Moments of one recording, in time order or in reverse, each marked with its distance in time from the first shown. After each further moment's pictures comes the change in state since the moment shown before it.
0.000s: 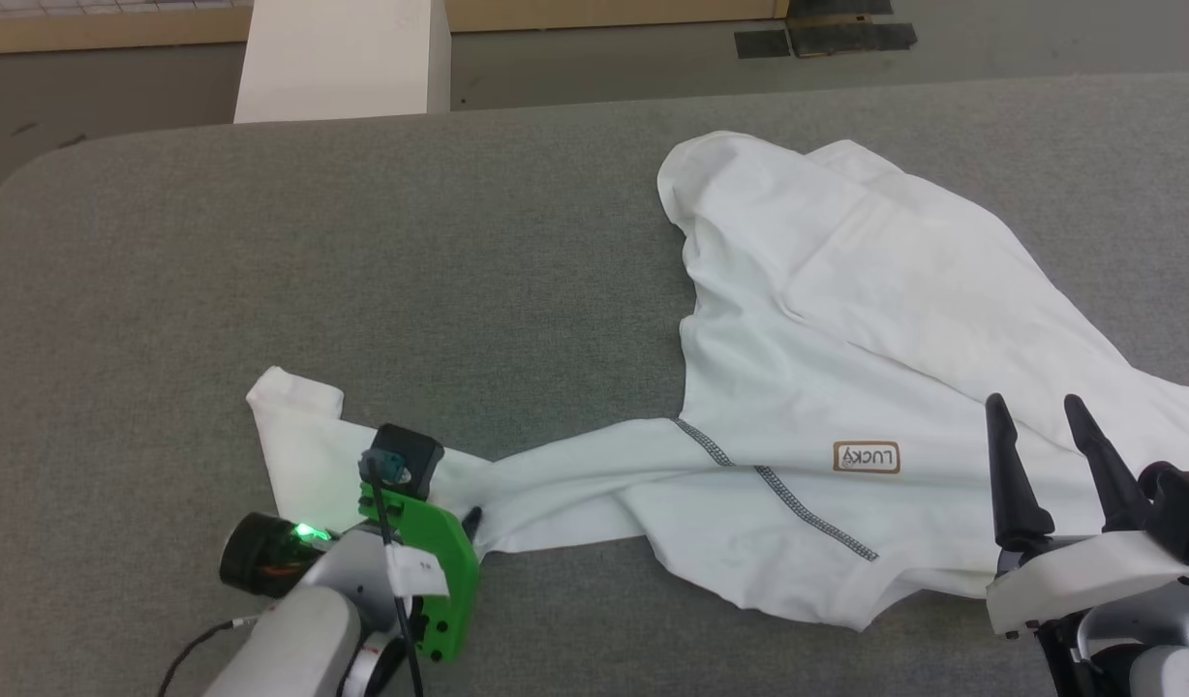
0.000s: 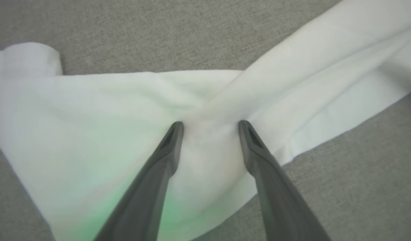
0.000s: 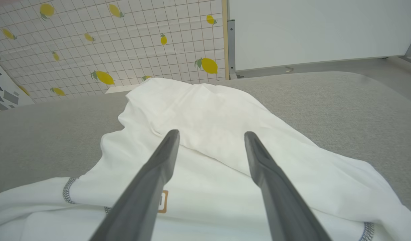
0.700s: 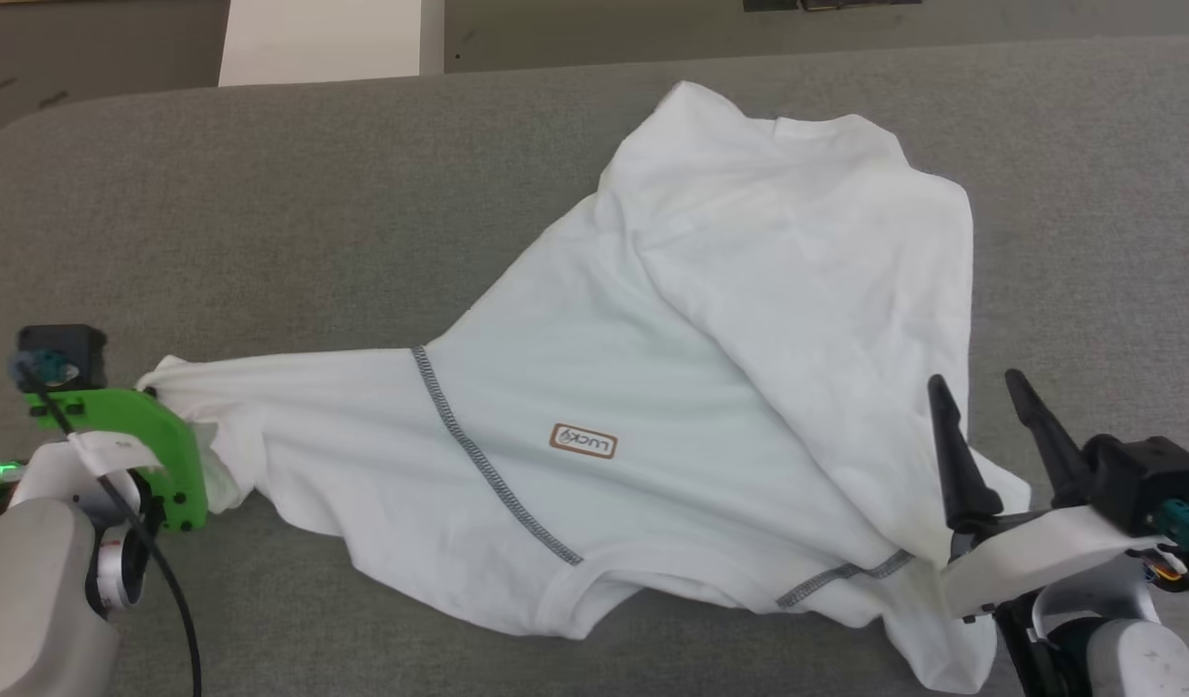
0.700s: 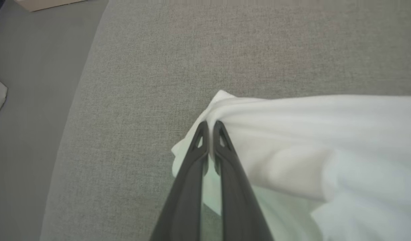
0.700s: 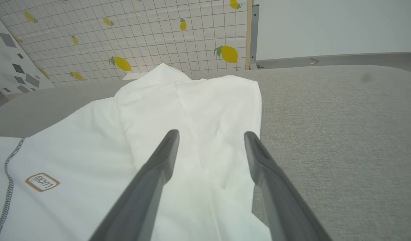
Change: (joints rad) left arm -0.119 0.204 0.285 0.131 -0.079 0.077 -0.078; right arm -0.043 0.000 0.085 -0.001 0.000 0.000 0.022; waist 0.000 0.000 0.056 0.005
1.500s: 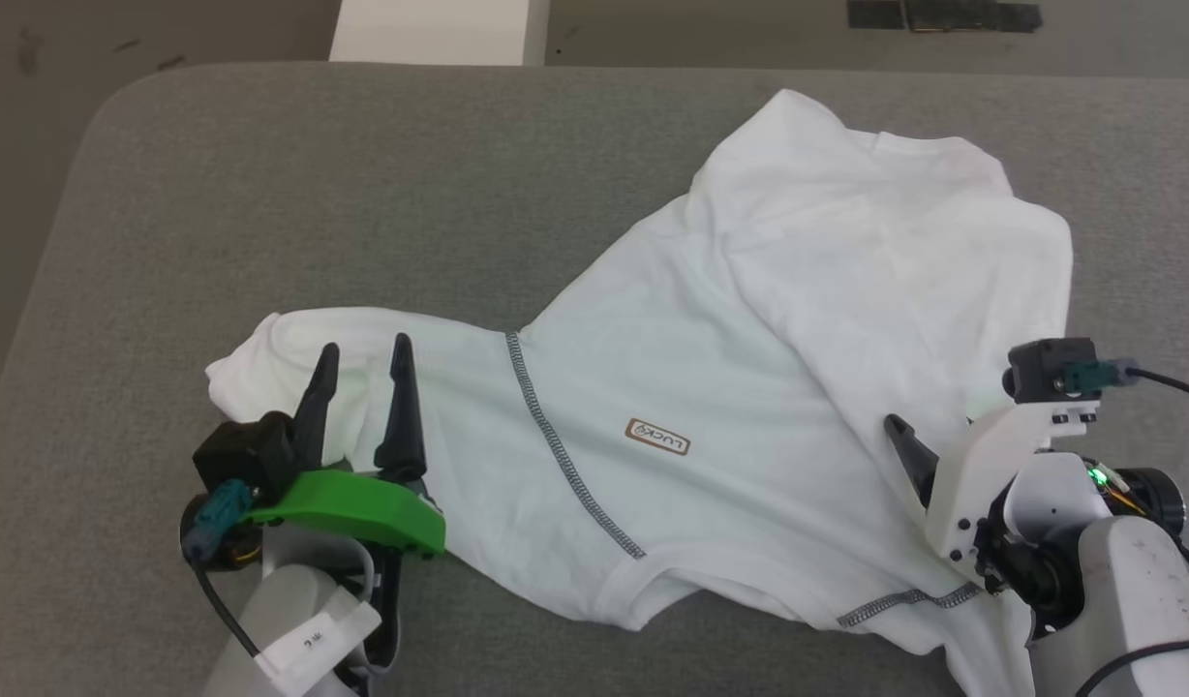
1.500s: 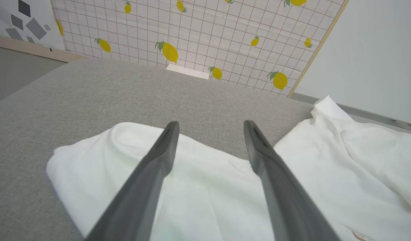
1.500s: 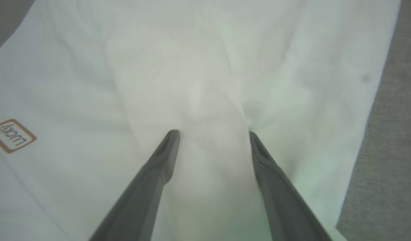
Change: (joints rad) left arm 0.134 -0.384 0.001 -0.123 -0.014 -0.079 -0.642; right arm -0.221 -0.001 -0.044 0.247 0.018 0.000 0.574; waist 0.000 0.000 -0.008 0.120
